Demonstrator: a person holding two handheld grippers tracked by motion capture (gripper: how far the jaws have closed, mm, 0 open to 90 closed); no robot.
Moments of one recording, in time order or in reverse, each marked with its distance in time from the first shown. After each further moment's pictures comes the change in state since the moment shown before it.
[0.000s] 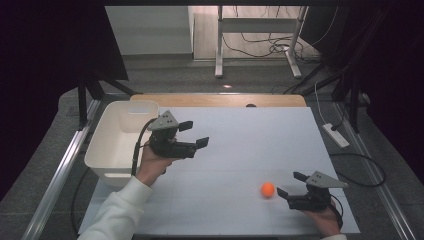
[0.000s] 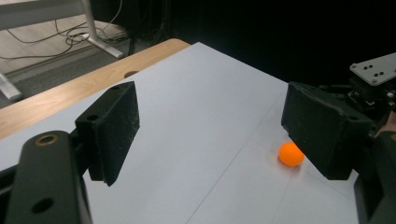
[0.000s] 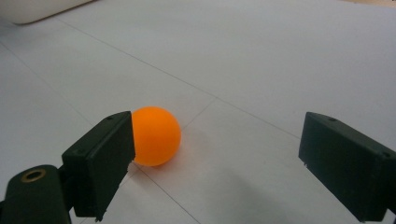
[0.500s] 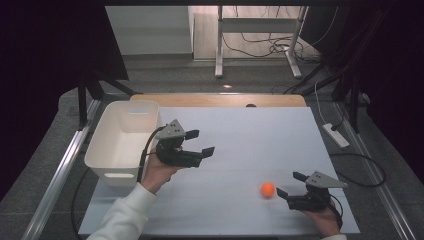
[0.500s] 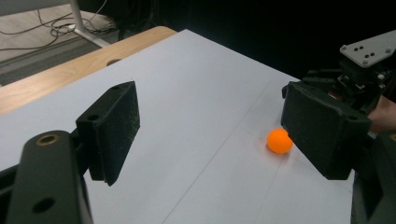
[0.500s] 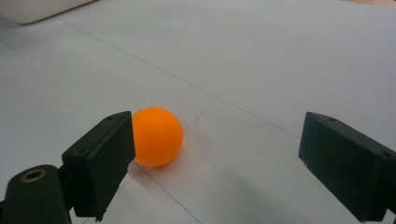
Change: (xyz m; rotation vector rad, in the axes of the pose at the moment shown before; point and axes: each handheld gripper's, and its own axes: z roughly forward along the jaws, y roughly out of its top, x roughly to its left) left arm -0.012 -0.015 0.012 0.034 -0.031 -0.002; right arm 0.000 0.000 0.000 -0.001 0.006 -0.001
